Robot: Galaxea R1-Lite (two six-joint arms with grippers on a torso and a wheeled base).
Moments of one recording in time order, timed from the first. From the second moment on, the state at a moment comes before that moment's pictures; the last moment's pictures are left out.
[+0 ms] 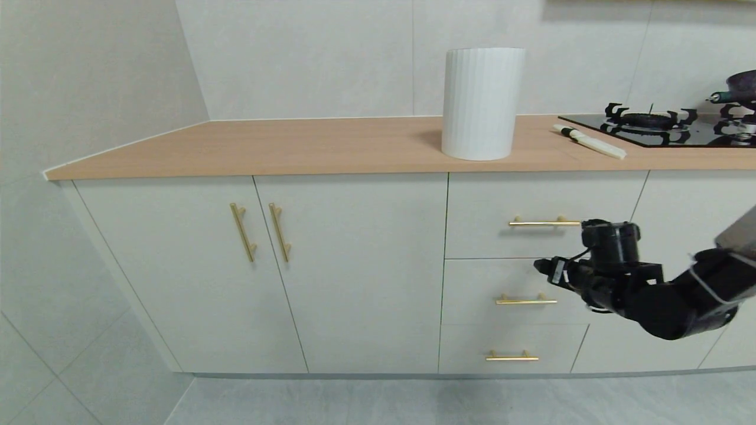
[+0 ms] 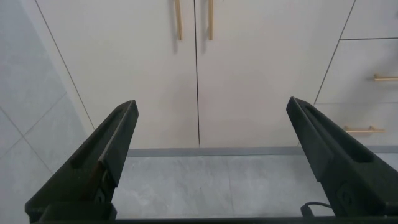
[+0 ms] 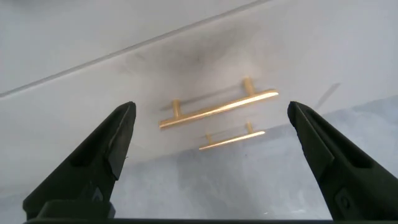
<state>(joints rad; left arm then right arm) 0.00 0.00 0.00 0.00 -0.02 0.00 0.20 2.05 -0.83 -0.73 -0.27 0.41</state>
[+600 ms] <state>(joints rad) 0.00 0.00 0.00 0.00 -0.02 0.01 0.18 1.10 -0.32 -0.64 -0.35 0.23</state>
